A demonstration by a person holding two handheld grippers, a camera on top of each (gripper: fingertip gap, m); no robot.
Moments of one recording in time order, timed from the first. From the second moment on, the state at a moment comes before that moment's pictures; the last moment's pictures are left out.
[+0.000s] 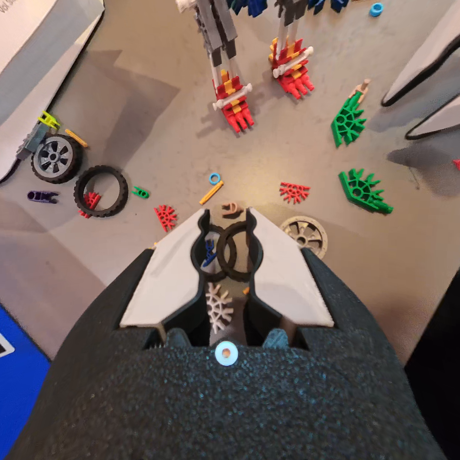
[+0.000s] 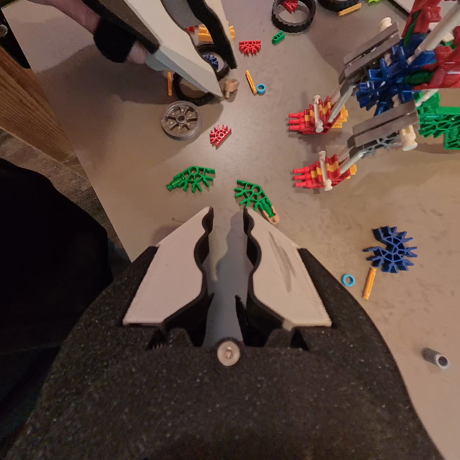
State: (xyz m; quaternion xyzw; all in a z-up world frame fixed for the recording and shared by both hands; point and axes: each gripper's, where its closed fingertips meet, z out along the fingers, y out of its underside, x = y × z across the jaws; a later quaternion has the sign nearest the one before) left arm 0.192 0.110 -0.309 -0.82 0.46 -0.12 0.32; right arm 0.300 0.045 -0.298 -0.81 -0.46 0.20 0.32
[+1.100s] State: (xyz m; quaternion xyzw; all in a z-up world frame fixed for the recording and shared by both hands) left arm 0.262 0.052 -0.172 -0.57 0.54 -0.16 0.60; right arm 0.258 0.052 -0.178 -0.65 -0.04 0.70 0.29
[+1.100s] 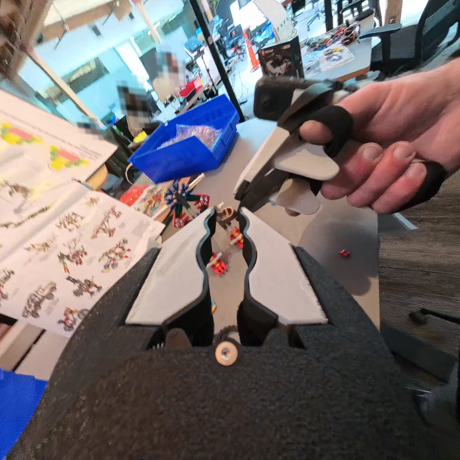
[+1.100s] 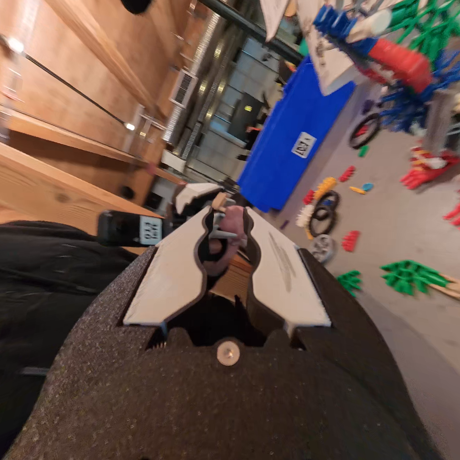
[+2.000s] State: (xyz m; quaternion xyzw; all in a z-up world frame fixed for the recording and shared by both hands) left arm 0.253 0.029 -0.276 -0.60 0.68 -0.24 0.34; right arm 0.295 0.037 -0.254 -0.81 -0.20 0.45 0.31
